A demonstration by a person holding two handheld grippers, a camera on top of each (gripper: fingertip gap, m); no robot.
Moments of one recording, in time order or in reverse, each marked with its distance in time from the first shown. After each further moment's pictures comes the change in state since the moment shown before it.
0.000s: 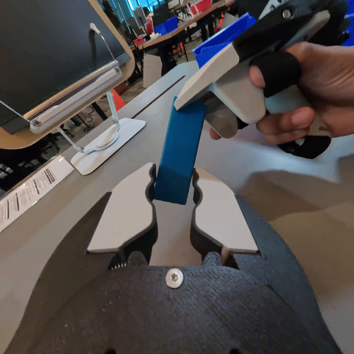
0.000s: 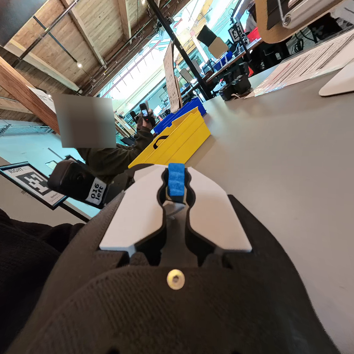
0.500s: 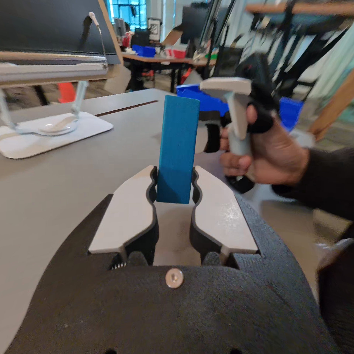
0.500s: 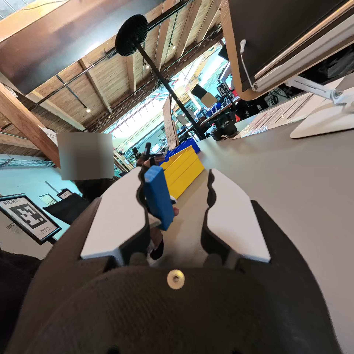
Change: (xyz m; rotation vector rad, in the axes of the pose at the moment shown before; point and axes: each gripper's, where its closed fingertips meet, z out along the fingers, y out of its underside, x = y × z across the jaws) left arm 0.002 -0.021 -0.009 0.142 0.212 -0.437; right arm 0.004 -0.034 -0.014 0.232 0.015 -0.019
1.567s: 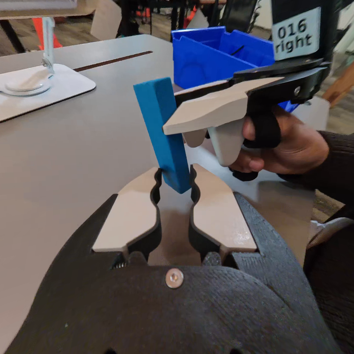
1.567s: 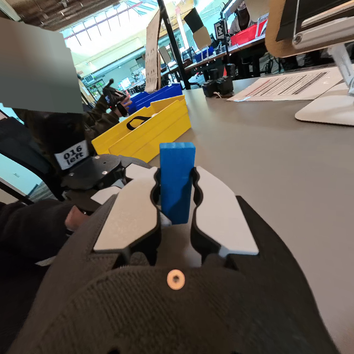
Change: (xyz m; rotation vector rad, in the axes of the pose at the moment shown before) left arm 0.013 0.032 0.010 -0.229 -0.022 -0.011; right arm -0.011 0.055 0.014 -0.315 0.094 -0.288
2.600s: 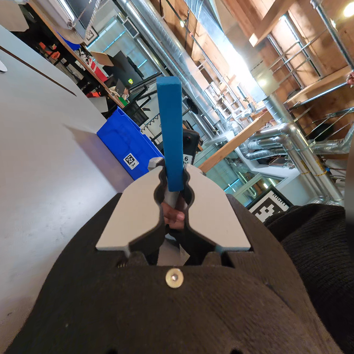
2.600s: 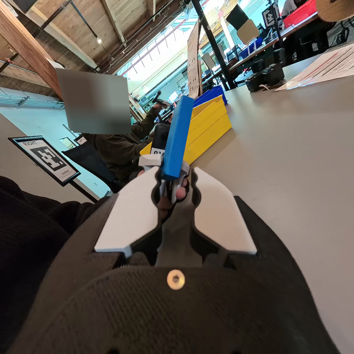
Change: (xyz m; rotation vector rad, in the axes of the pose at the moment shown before) left arm -0.013 -0.051 -0.042 0.448 0.581 -0.769; right arm -0.019 -0.003 0.000 0.039 -0.256 0.209
